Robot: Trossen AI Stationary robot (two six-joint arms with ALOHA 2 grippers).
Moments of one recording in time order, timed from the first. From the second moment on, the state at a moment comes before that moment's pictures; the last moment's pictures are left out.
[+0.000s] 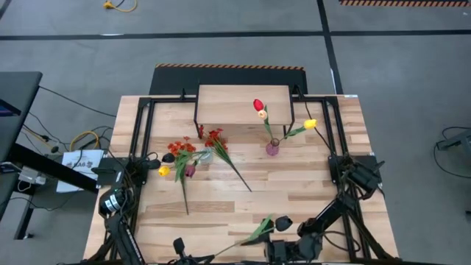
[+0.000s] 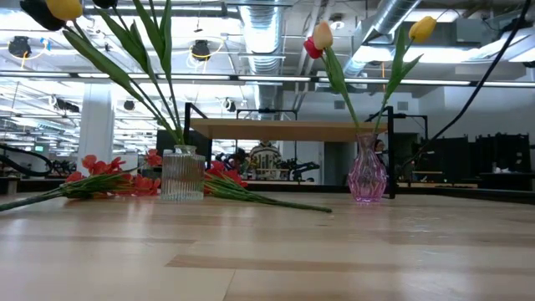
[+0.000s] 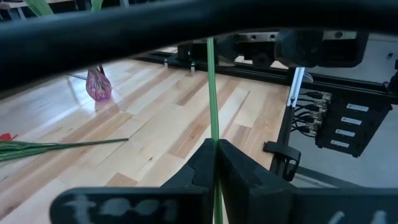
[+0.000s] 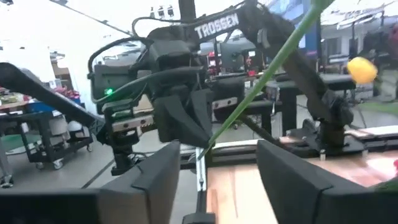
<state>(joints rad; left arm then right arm) -1.08 2.29 2.07 -1.16 -1.32 -1.42 0.87 2.11 1.19 1.17 0.78 -0.08</state>
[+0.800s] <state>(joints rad) -1.08 2.29 2.07 -1.16 -1.32 -1.42 0.85 2.11 1.19 1.54 0.81 -0.38</state>
